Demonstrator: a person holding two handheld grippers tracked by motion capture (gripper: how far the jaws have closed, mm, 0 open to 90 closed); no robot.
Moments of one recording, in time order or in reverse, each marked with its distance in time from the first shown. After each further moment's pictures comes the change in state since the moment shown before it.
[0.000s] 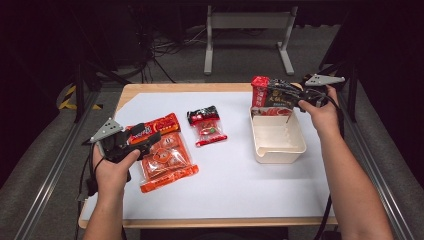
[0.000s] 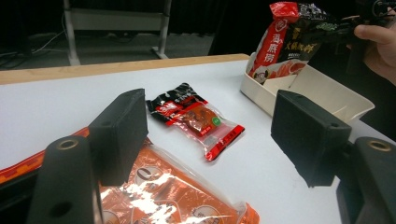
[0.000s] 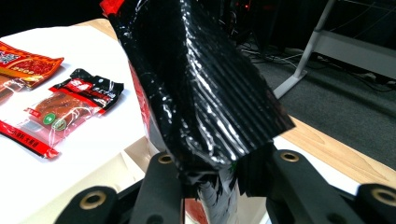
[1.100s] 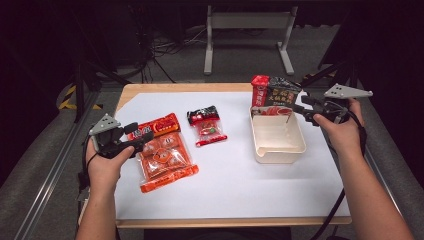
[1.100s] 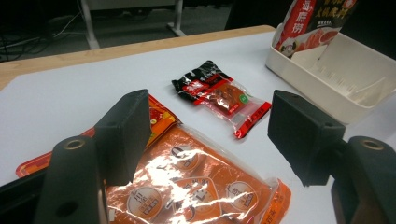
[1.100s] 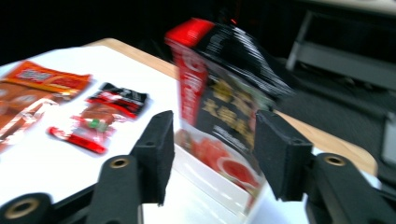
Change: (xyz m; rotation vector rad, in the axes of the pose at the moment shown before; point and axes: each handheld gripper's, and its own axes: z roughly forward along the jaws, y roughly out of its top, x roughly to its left) left arm 0.017 0.010 -0.005 0.106 0.058 0.042; right arm 0.050 0.003 -0.075 -0.063 -0.051 0.021
